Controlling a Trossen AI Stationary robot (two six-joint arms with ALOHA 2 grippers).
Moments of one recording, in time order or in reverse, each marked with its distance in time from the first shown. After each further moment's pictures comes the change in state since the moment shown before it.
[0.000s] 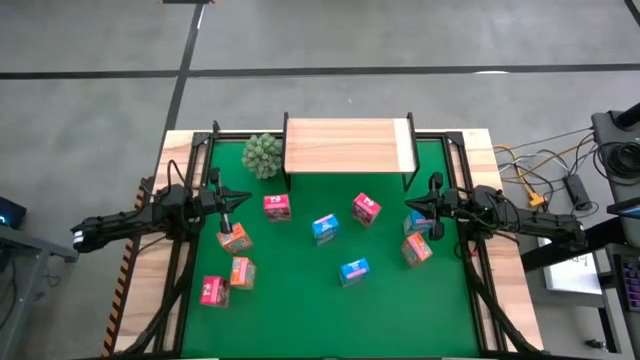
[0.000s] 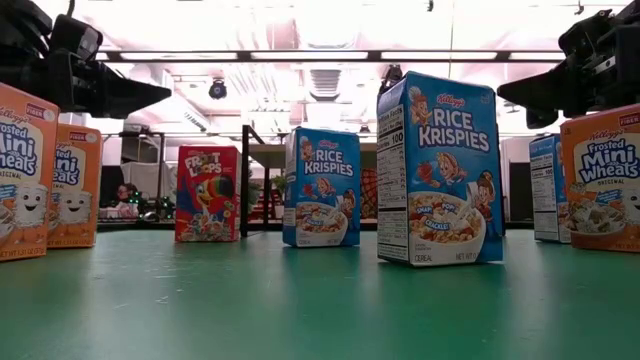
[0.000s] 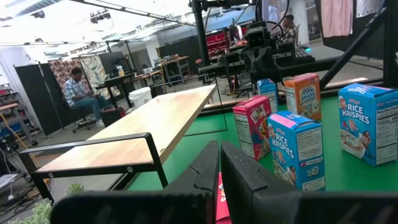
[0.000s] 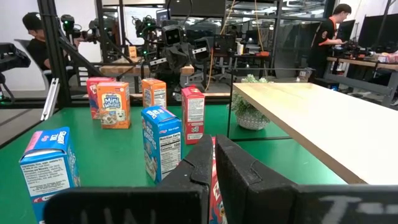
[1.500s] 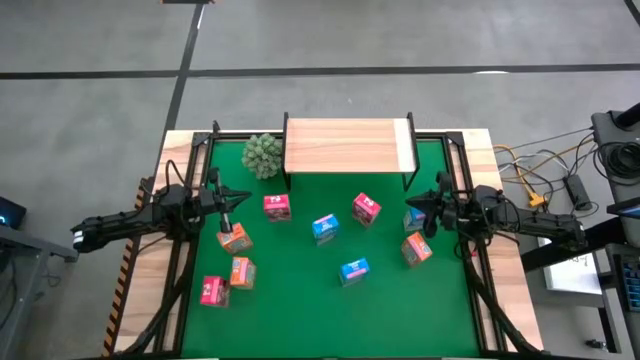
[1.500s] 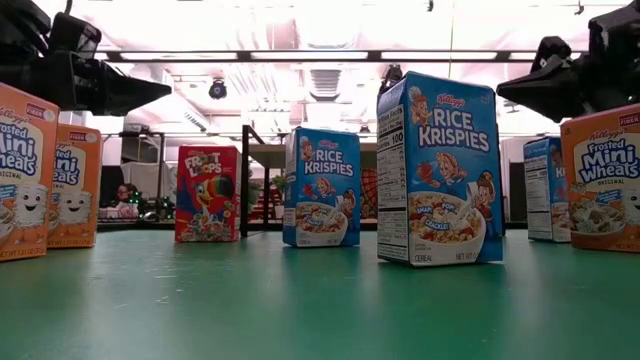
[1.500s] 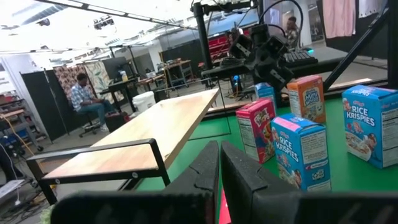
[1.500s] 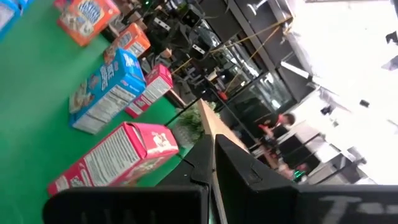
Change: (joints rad) left arm 0.000 0.000 0.000 0.019 -0.007 0.019; right arm 0.000 0.002 0.000 0.007 0.019 -0.823
